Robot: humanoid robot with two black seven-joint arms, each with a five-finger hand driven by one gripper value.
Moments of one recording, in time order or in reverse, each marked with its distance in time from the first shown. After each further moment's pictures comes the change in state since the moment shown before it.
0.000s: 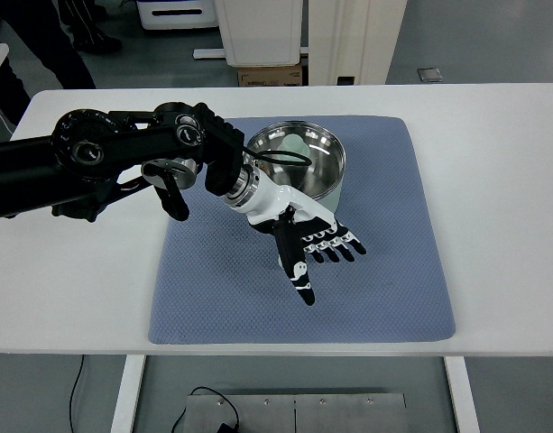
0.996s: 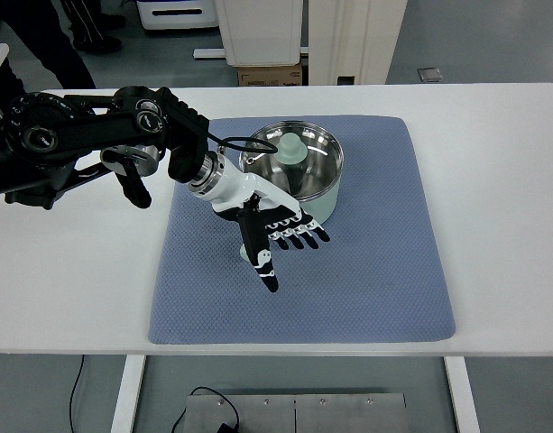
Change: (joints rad) left arm -0.062 0.115 0.071 -0.070 0.002 0.000 0.003; right arm 0.000 0.000 0.000 0.000 0.000 0.000 0.000
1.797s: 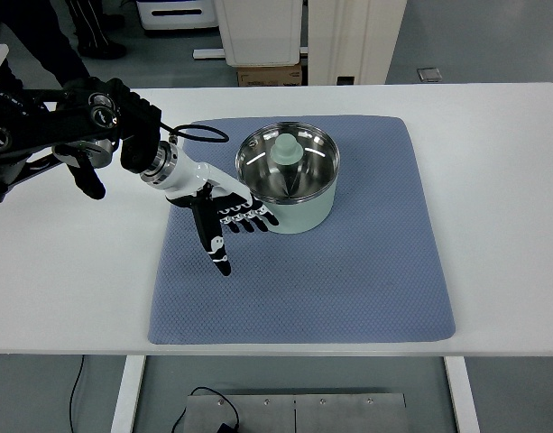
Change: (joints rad) left arm -0.003 0.121 0.036 -0.004 0.092 0.000 0.000; right arm 0.000 0.000 0.000 0.000 0.000 0.000 0.000
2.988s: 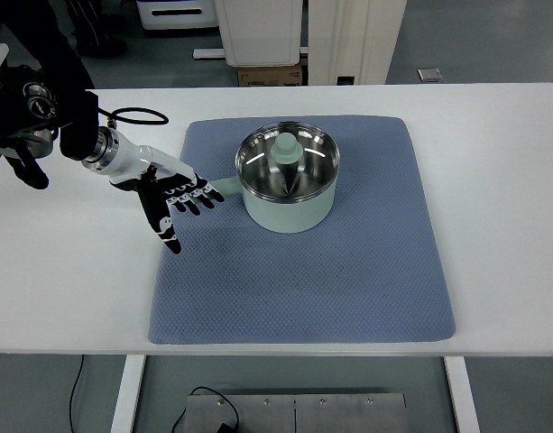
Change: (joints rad) left arm 0.013 0.137 0.000 0.021 0.064 0.000 -0.001; right arm 0.001 0.000 0.000 0.000 0.000 0.001 0.000
